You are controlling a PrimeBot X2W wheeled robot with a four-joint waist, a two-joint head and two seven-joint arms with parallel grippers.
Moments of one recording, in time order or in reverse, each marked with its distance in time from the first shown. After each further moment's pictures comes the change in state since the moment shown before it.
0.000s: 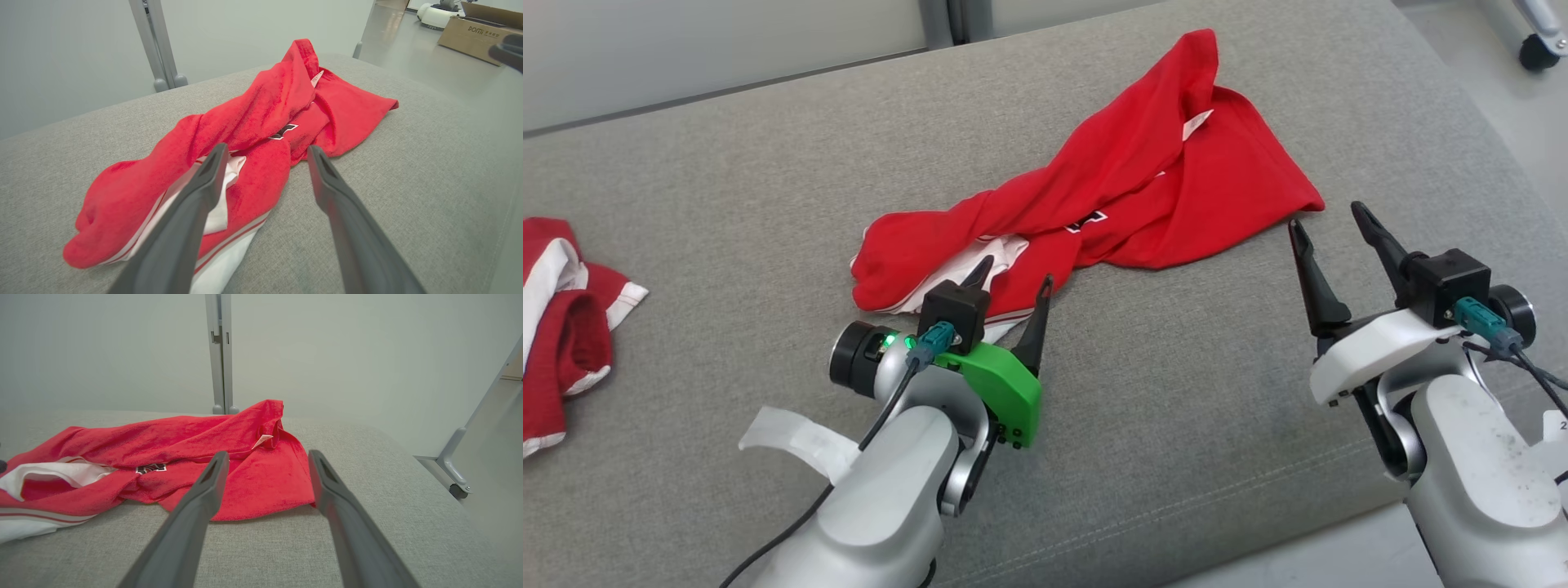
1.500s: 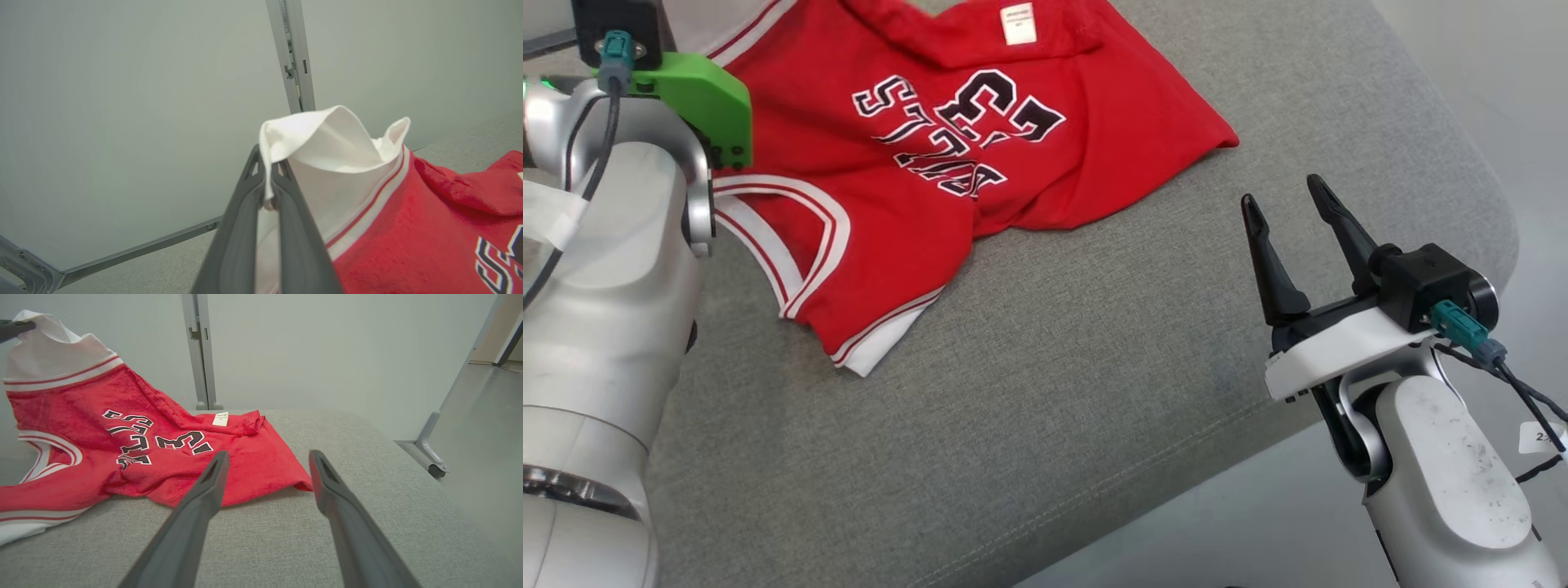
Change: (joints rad) left arm -0.583 0.202 0.107 0.517 0.034 0.130 -0.115; right arm 0.058 0.107 -0.019 -0.228 -0.040 0.000 0.049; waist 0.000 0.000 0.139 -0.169
